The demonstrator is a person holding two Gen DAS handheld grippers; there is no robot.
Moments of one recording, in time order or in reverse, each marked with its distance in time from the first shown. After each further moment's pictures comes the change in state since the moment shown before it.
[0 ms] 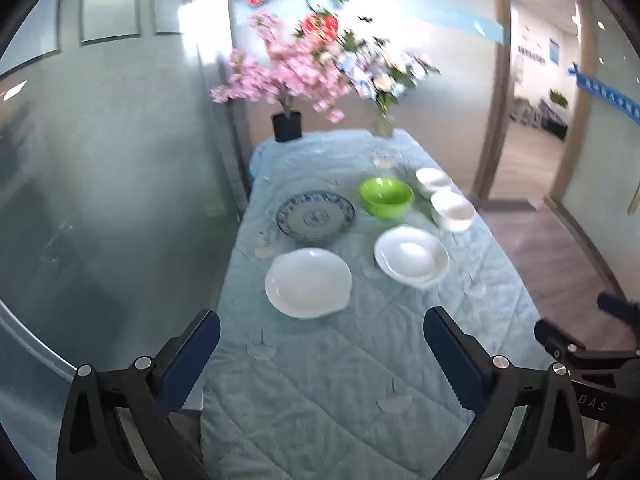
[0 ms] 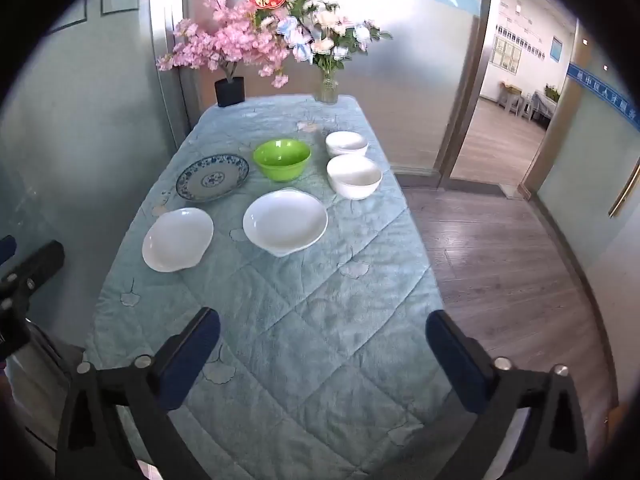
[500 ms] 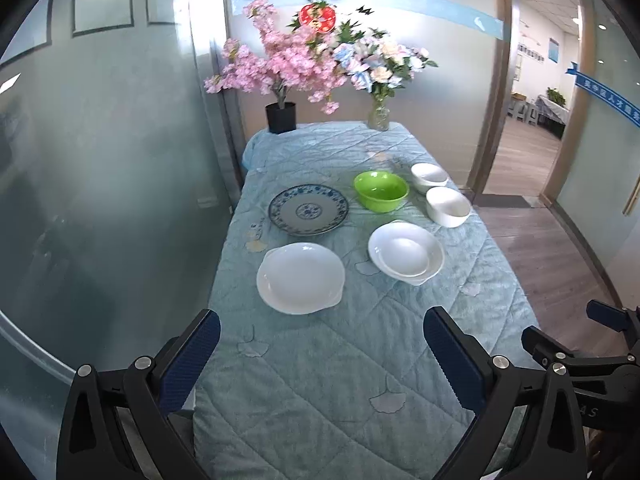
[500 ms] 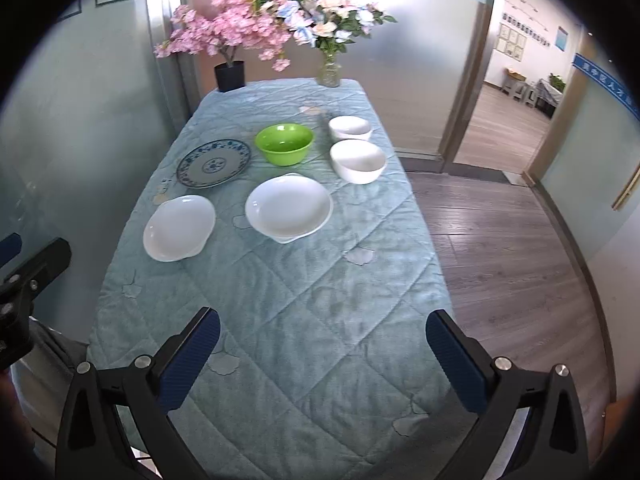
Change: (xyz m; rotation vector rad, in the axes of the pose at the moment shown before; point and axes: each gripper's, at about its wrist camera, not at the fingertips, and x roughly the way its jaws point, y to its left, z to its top) left arm 0.004 0.018 0.010 -0.046 0.041 -0.038; right arm 0.014 0.006 0.001 0.001 0.070 0.011
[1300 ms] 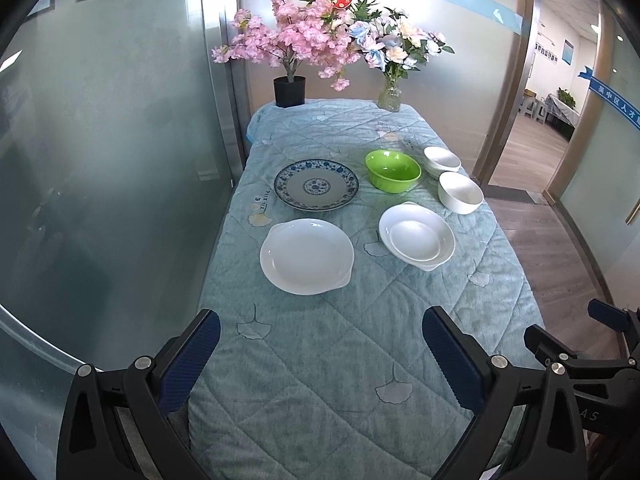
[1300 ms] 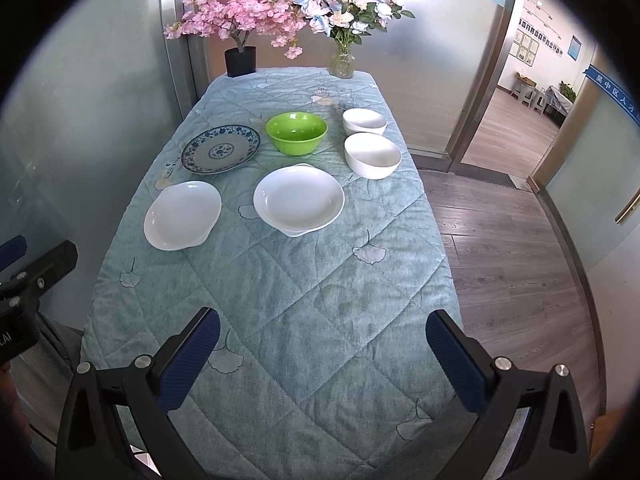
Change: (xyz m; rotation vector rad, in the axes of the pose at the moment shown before) left arm 0.025 0.007 -0.008 -0.047 0.080 0.004; right arm 0.011 0.019 0.005 -0.049 0.036 -0.015
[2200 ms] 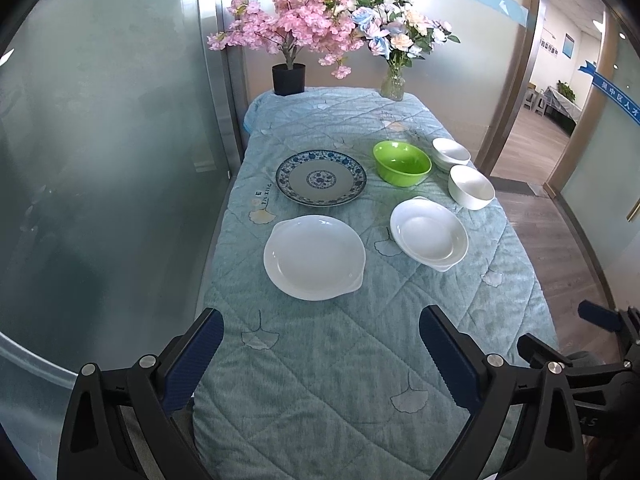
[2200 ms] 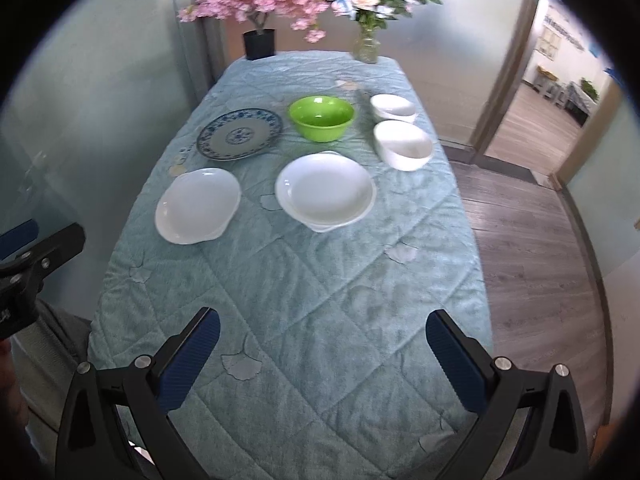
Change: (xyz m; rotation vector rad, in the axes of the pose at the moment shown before) left arm 0.036 0.019 0.017 0.007 0.054 -0.014; right arm 0.030 0.017 0.013 -0.039 0.051 0.076
